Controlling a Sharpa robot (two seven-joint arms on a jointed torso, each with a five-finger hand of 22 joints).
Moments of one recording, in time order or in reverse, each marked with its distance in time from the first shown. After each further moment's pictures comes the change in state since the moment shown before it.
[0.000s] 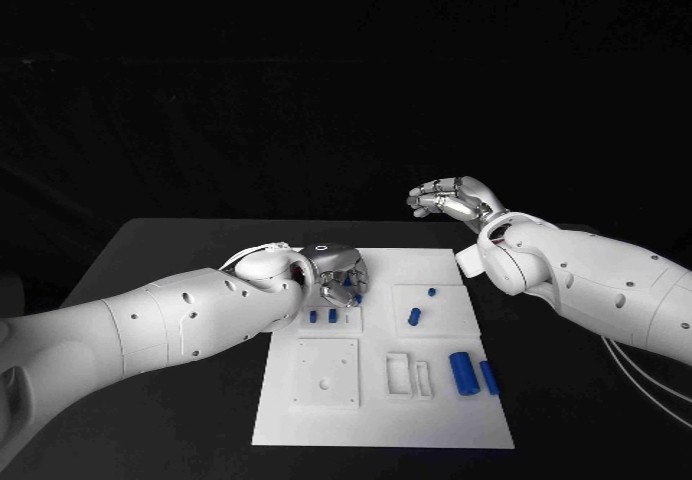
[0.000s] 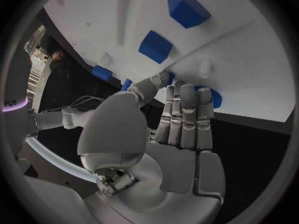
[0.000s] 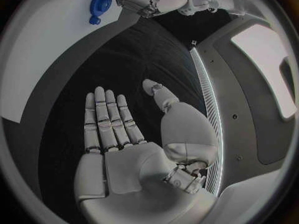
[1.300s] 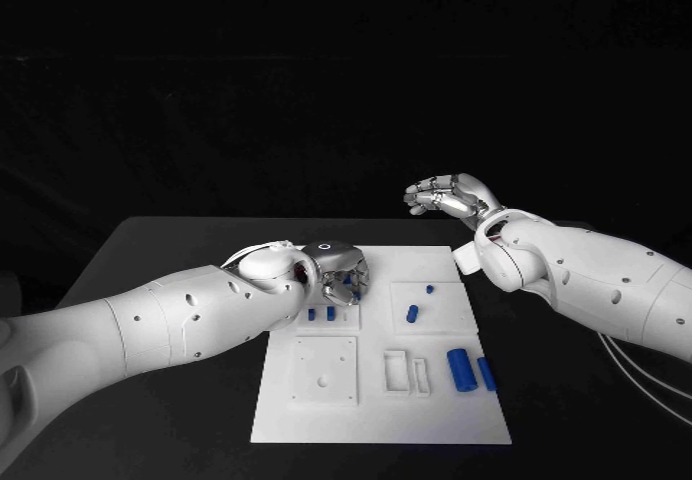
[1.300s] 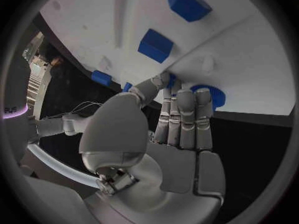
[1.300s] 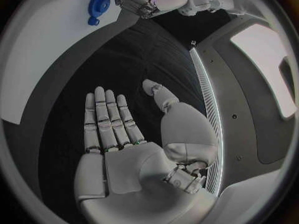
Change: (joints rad) left arm -0.006 0.012 0.007 0.002 -0.070 0.008 -0.017; left_hand 0.020 0.072 0.023 -0.031 0.015 0.093 -0.032 0.039 -0.023 0.115 -0.067 -0.011 0.007 0.090 -0.054 0.066 0.010 0.016 0.059 -0.020 0.035 -0.001; right arm 0.000 0.001 0.000 0.002 0.000 0.004 0.000; right_hand -0.004 0.004 0.000 0.000 0.000 0.000 0.000 0.000 -0.001 0.000 0.000 0.004 -0.003 0.000 0.000 0.000 -0.001 0.000 -0.004 0.004 0.000 0.000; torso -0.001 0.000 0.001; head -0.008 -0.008
